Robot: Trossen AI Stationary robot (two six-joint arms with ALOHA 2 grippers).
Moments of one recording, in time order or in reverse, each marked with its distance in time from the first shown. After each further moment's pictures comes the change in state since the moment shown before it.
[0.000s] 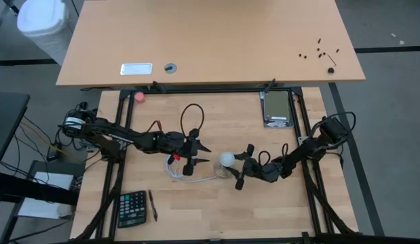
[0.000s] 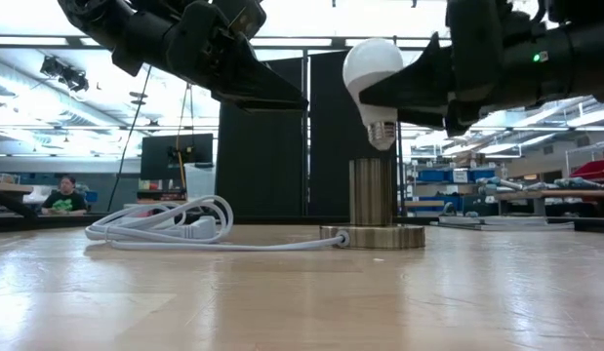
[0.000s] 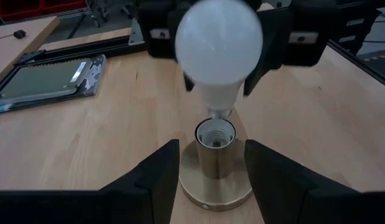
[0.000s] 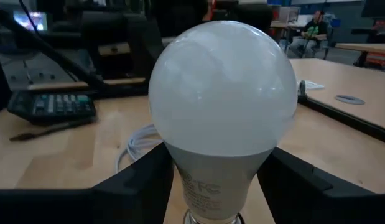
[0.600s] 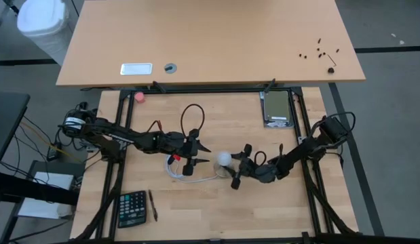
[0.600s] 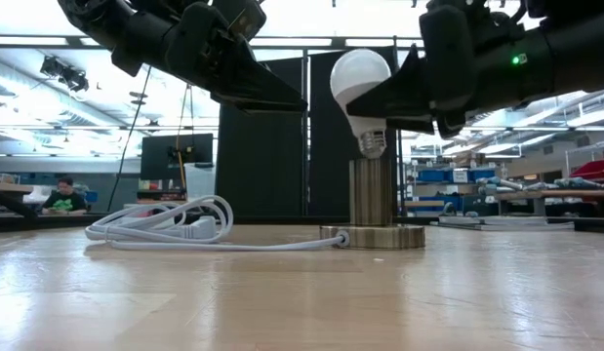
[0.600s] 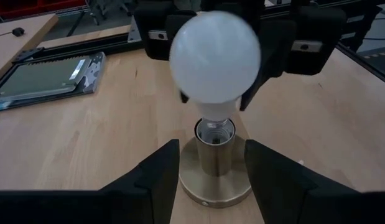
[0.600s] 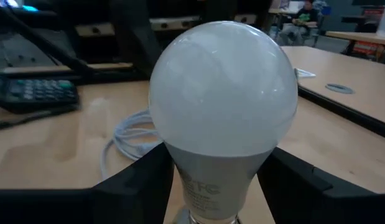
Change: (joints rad) left arm 0.000 0.000 0.000 -0.012 0.000 0.002; right arm 0.000 -0.002 0.068 -0.161 0.027 0.058
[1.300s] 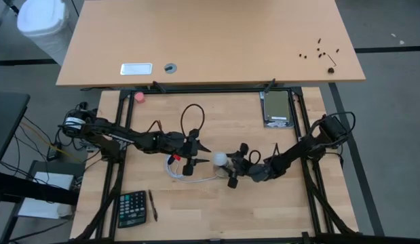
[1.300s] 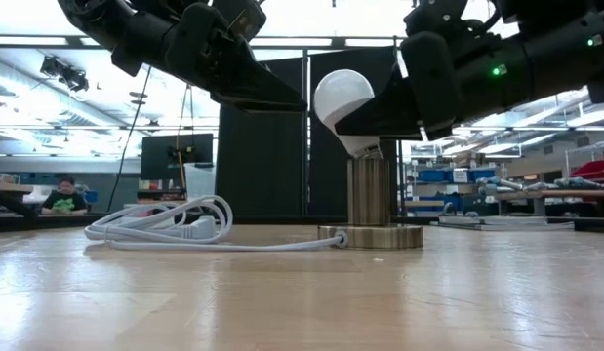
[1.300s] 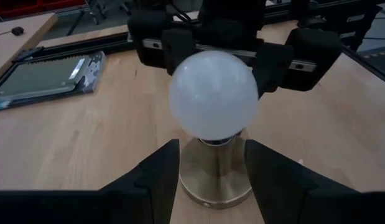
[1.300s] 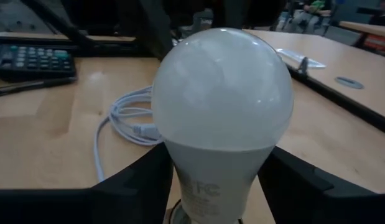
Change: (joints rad) left arm 0.000 0.000 0.000 -0.002 0.000 0.000; right arm -0.043 -0.001 0.054 -0.177 -0.052 0.000
